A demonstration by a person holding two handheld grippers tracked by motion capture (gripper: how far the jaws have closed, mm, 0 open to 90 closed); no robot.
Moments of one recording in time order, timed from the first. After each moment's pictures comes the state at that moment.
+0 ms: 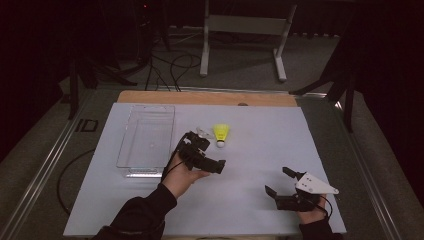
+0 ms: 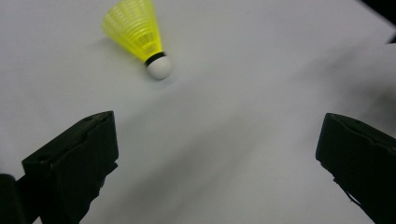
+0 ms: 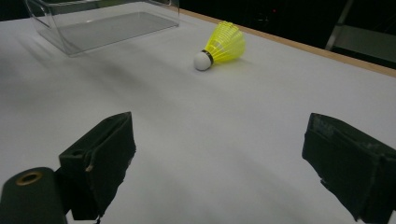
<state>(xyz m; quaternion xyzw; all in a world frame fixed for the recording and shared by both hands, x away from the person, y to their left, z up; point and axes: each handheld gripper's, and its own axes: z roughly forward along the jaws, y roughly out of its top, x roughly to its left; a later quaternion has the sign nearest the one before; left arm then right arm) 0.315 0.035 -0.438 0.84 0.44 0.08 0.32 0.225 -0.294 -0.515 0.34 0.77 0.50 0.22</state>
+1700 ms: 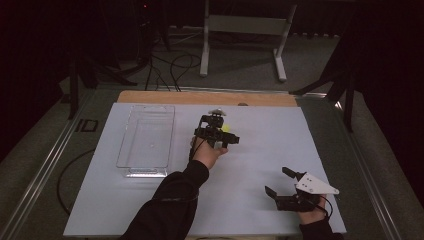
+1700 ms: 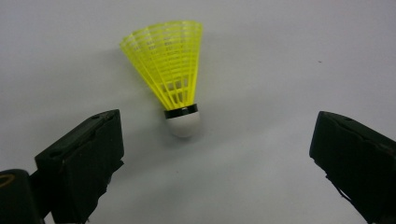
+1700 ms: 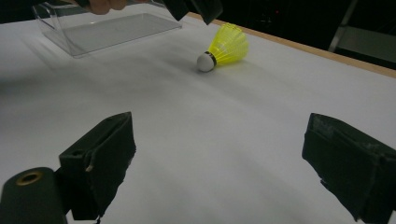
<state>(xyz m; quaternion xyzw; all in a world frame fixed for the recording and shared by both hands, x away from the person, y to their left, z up) 0.403 -0.019 -0.471 0.77 0.58 0.05 0.25 0.224 -0.294 -0.514 0.33 0.77 0.50 0.22</state>
